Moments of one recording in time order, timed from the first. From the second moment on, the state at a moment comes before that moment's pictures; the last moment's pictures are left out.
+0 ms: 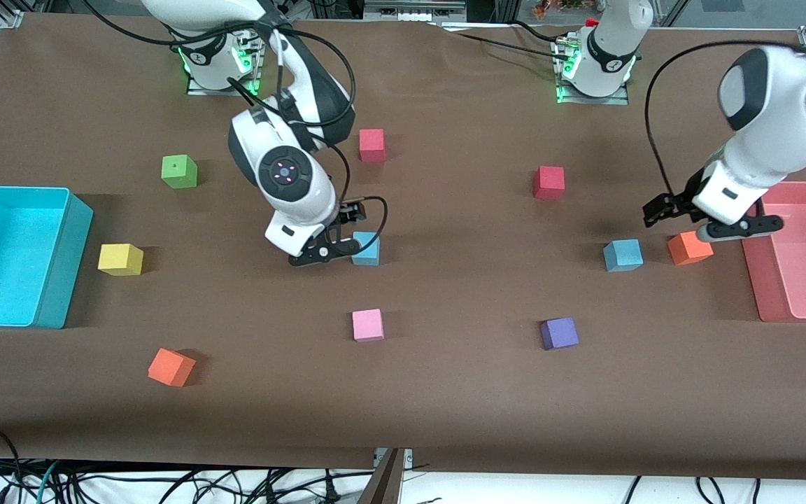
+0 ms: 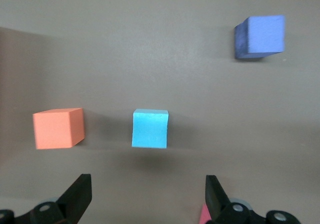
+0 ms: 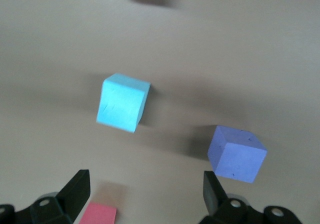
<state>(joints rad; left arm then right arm) 0.03 0.01 -0.04 -2.19 -0.02 2.20 -0.15 0.60 0.50 -0.04 -1.52 0.15 1.87 0.22</state>
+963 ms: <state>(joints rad) 0.03 0.36 -0.03 -2.25 -0.02 2.62 -0.15 0.58 0.34 -0.07 -2.13 1.06 2.49 -1.04</state>
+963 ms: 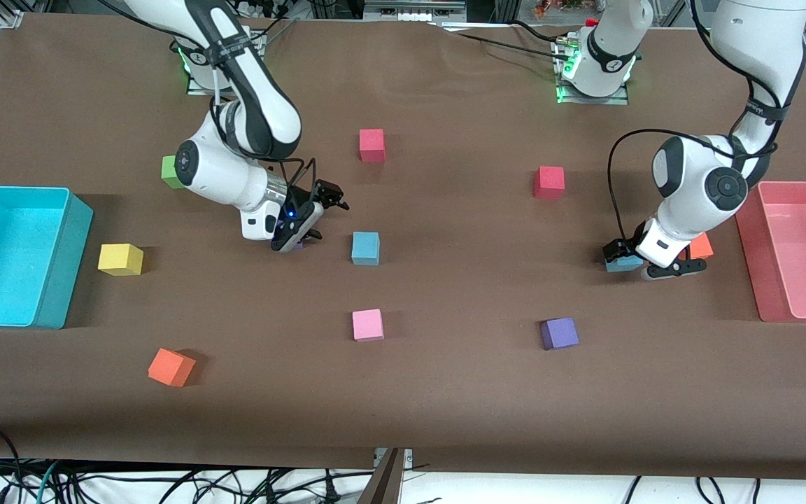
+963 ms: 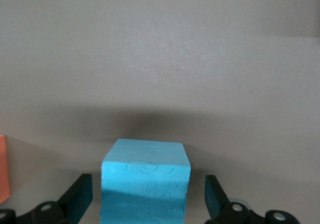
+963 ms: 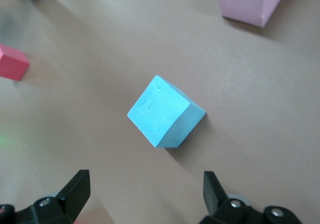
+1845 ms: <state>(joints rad) -0.07 0.10 -0.06 -2.11 -0.03 2.21 -0.26 0.58 0.47 -0.07 -2.18 1.81 2.56 -2.10</state>
